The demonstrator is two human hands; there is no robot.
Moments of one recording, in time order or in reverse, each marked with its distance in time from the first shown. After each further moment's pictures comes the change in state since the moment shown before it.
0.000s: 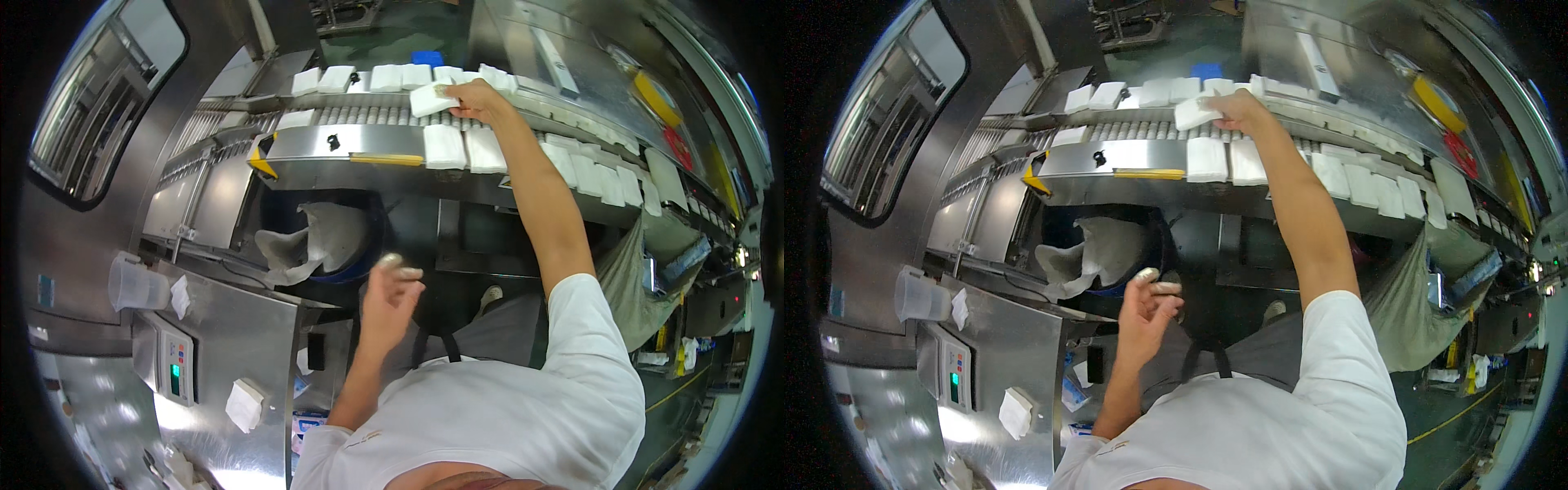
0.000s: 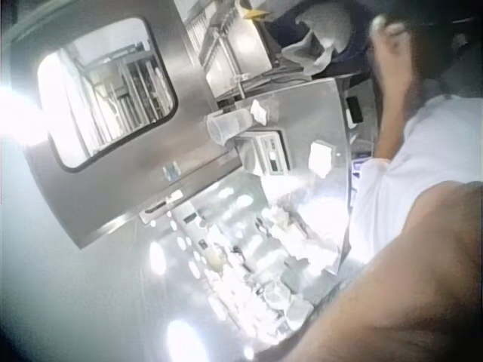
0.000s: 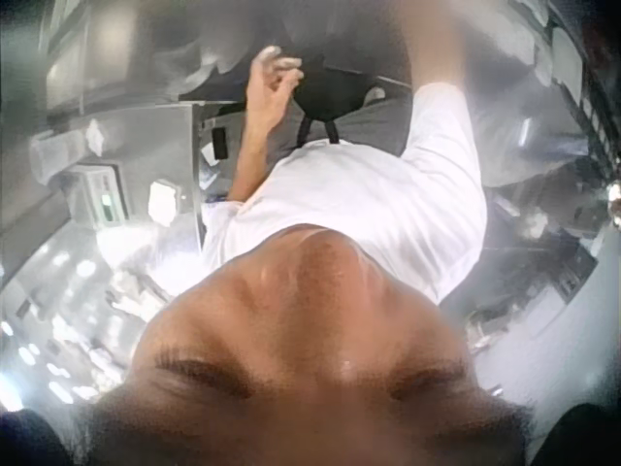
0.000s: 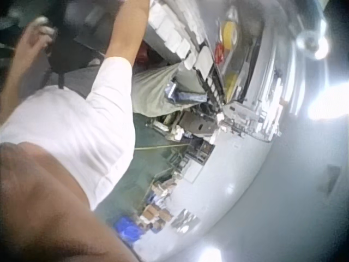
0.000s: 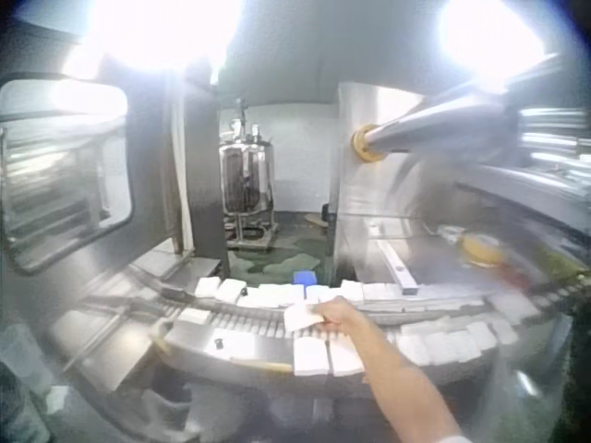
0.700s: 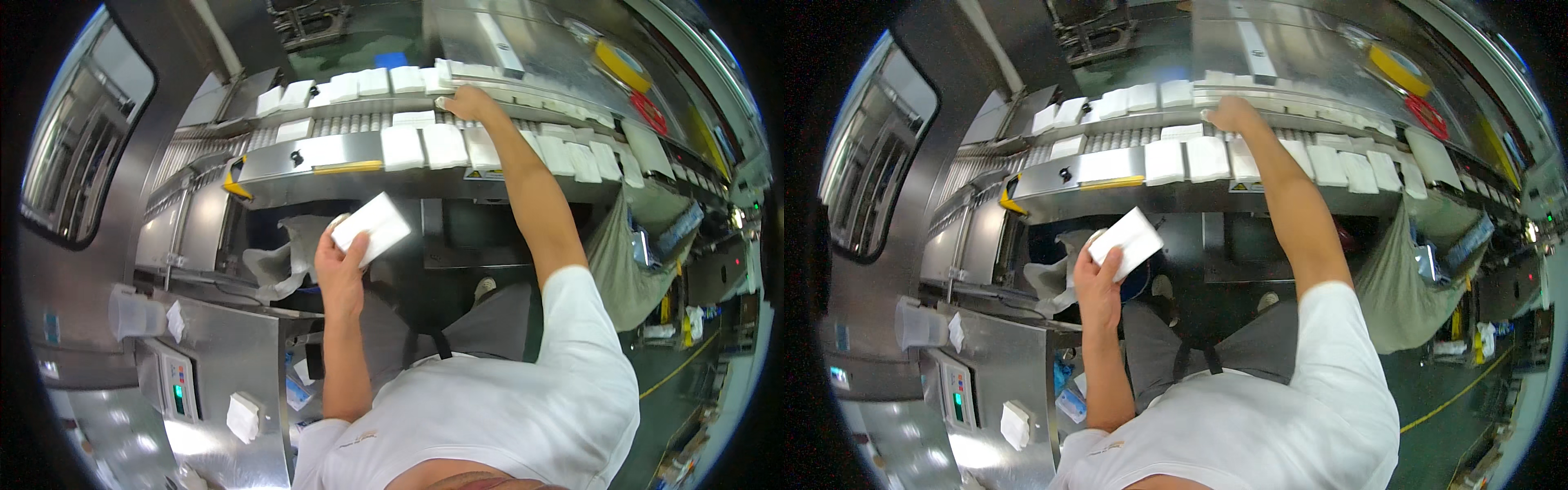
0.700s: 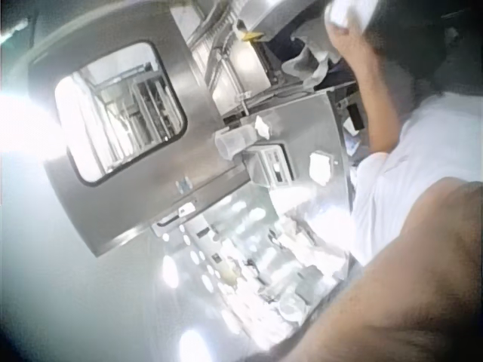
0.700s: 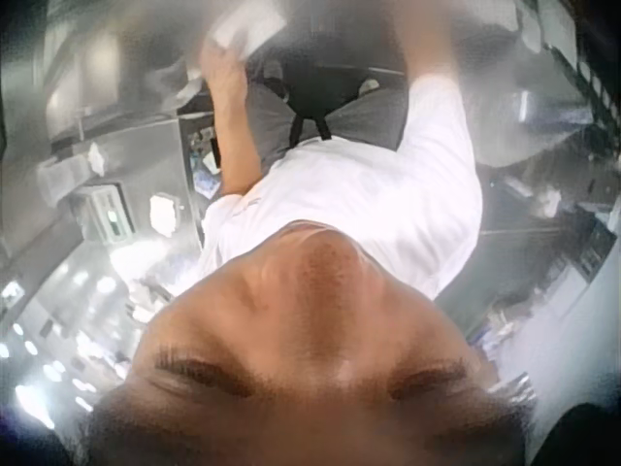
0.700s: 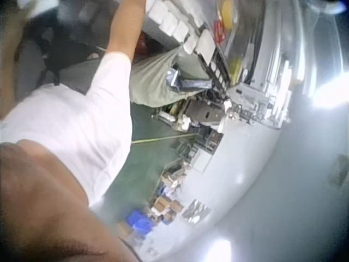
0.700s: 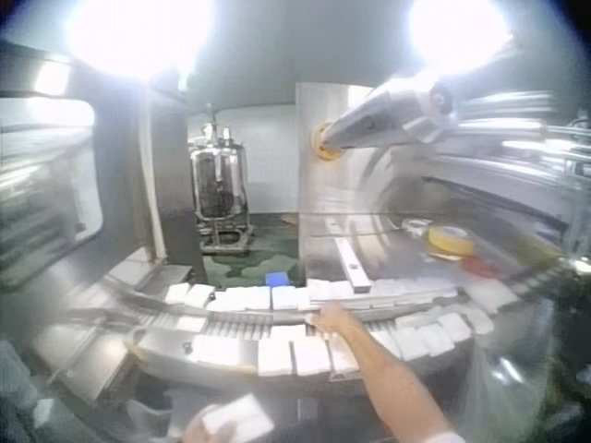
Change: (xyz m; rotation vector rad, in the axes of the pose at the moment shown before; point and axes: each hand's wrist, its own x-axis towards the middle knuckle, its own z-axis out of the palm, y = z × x) left_hand 0.072 0.044 0.016 -0.366 0.206 -0.026; right_hand -0.012 0.044 -0.093 -1.078 0.139 -0.276
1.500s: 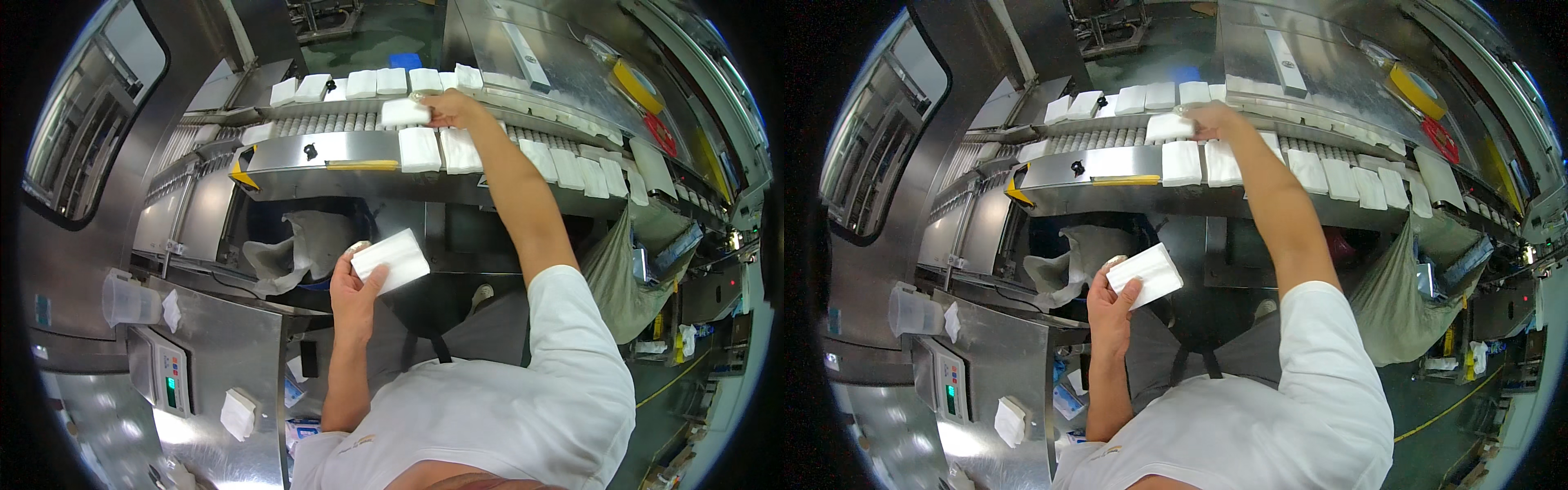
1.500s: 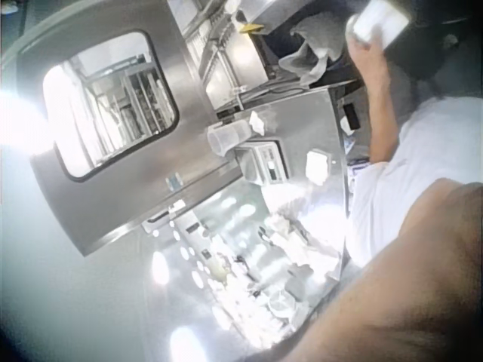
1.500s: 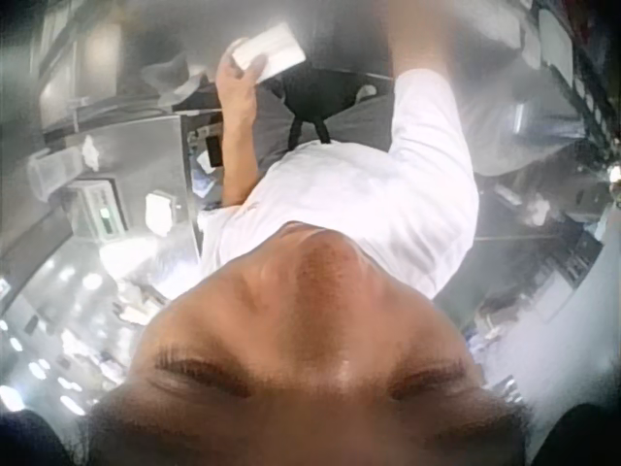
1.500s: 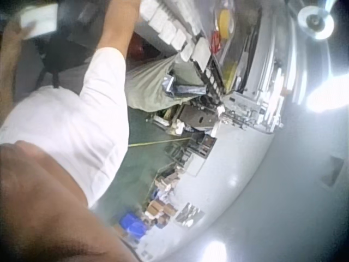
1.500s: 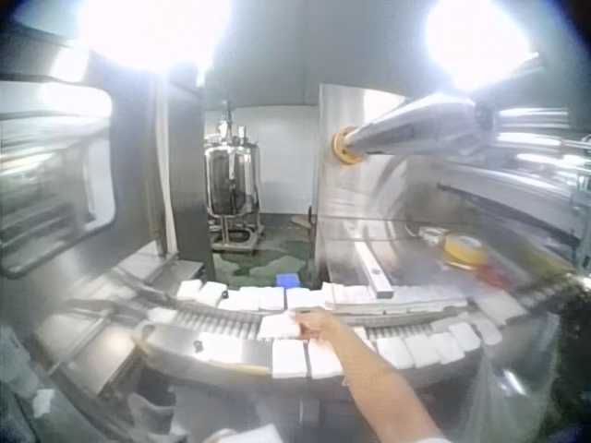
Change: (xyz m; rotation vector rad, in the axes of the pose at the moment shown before) left_hand -0.041 -0.001 -0.028 0.084 -0.016 -0.059; right_hand 0.047 -0.069 0.043 1.167 -0.253 0.190
